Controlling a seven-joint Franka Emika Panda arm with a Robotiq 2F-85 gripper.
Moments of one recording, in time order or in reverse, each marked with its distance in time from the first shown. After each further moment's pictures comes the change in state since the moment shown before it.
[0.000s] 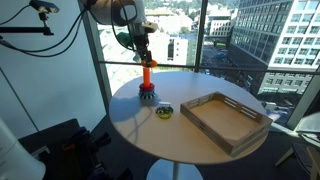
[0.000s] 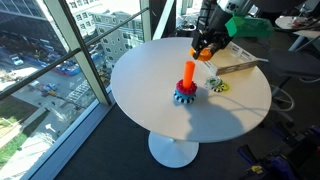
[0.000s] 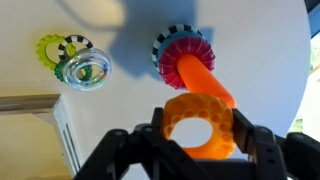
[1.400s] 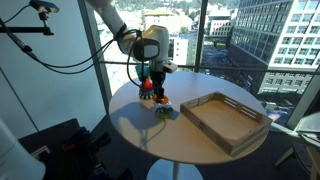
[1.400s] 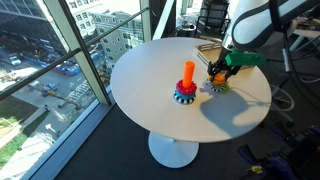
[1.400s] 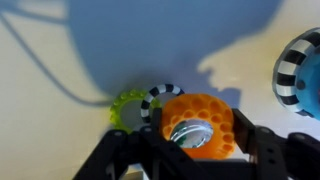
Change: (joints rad) arm -0.095 0.290 -0.105 0.035 0.037 -0.006 0.006
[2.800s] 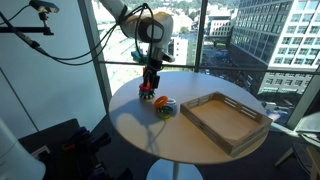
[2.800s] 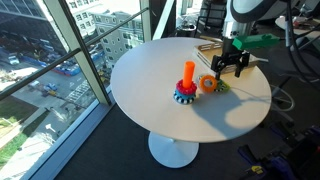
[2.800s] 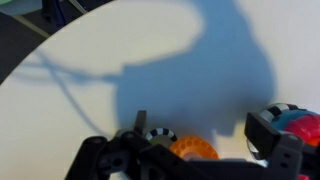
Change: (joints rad) arm 0.007 -0.056 0.010 0.132 -0.001 -0.469 -0.094
